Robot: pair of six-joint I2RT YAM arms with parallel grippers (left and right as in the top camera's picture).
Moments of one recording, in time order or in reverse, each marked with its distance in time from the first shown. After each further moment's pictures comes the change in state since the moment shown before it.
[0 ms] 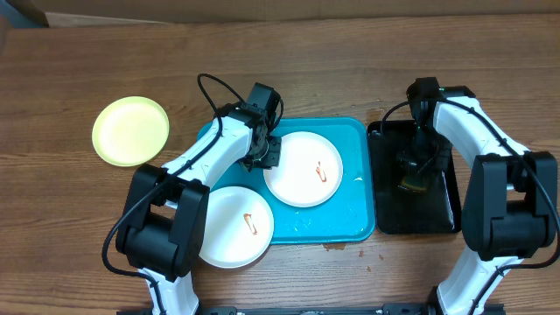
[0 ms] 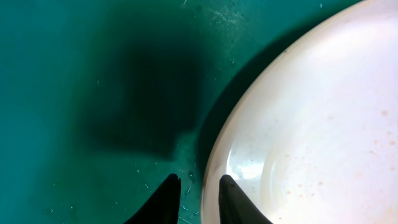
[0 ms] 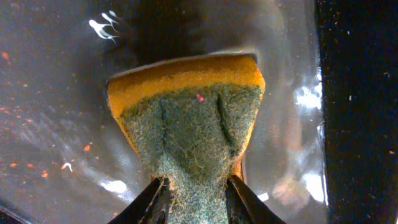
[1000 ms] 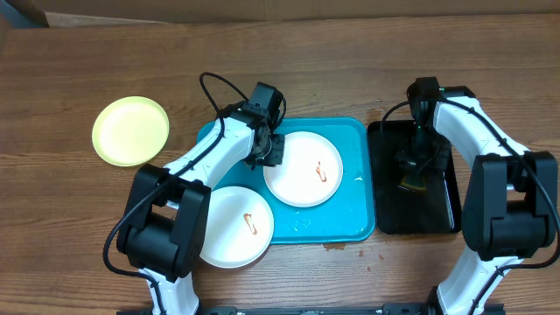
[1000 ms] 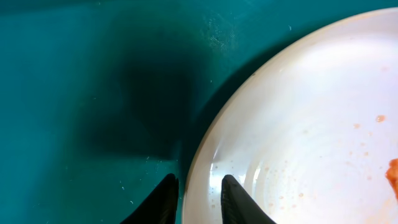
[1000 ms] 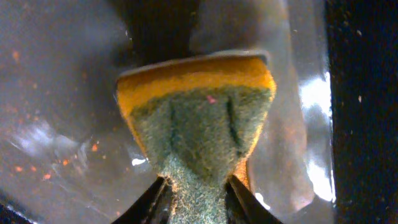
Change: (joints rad) left arm -0.011 0.000 -0.003 0.049 0.013 0.000; right arm 0.000 0.000 -0.001 0.011 -0.019 0.002
